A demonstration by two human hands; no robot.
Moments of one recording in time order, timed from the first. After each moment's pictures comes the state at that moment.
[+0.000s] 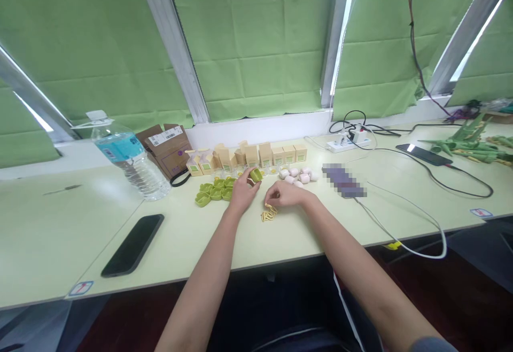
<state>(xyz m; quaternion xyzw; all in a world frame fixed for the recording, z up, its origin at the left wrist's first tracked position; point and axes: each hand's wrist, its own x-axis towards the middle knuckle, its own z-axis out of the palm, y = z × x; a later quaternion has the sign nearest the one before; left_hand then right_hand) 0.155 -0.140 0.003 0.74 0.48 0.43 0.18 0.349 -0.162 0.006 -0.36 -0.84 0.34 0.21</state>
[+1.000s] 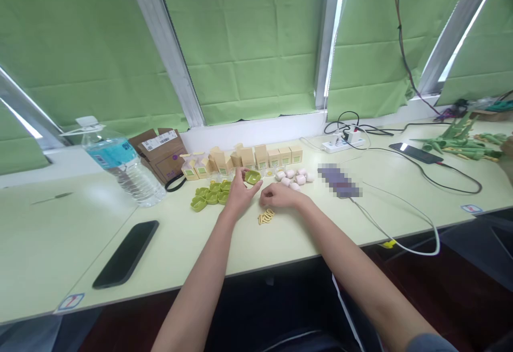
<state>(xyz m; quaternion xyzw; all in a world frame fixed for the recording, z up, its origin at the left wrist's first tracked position) 0.159 -0.150 0.021 0.74 0.48 0.44 0.19 0.342 -0.156 -0.002 -0.42 -0.81 0.35 0.22</state>
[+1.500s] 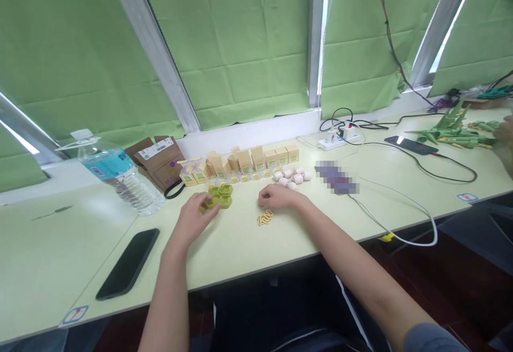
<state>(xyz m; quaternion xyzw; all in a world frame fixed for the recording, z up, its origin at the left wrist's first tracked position) 0.044 -0.192 0.049 0.78 0.56 0.29 0.04 0.339 -0.158 0.002 -0.43 -0.80 0.34 0.22</state>
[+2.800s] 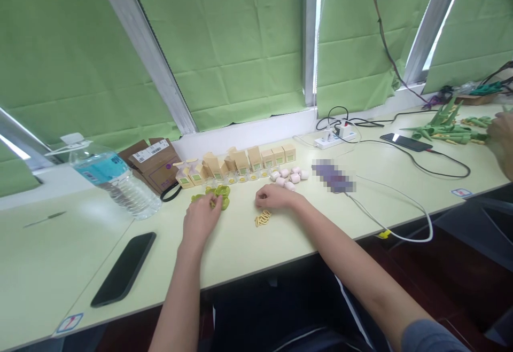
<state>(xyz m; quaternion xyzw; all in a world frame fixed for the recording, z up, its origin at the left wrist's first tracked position) 0.087 -0.196 0.053 0.72 0.67 0.20 -0.02 0.337 -0.165 0.010 -0.45 -0.80 0.33 0.22</state>
